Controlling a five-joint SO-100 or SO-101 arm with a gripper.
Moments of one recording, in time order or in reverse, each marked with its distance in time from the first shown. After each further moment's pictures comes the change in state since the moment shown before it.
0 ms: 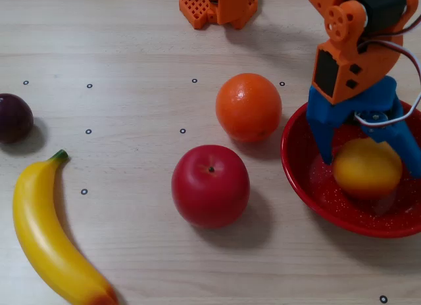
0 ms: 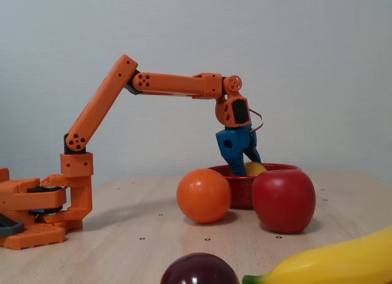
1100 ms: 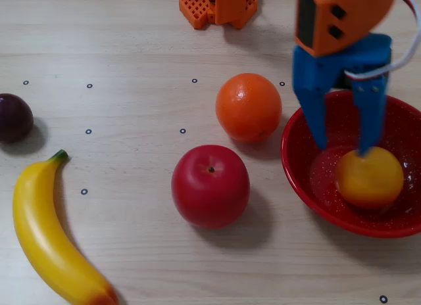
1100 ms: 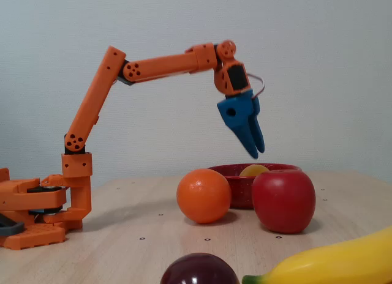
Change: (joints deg) arm 5.2 9.6 -6.0 6.8 -5.4
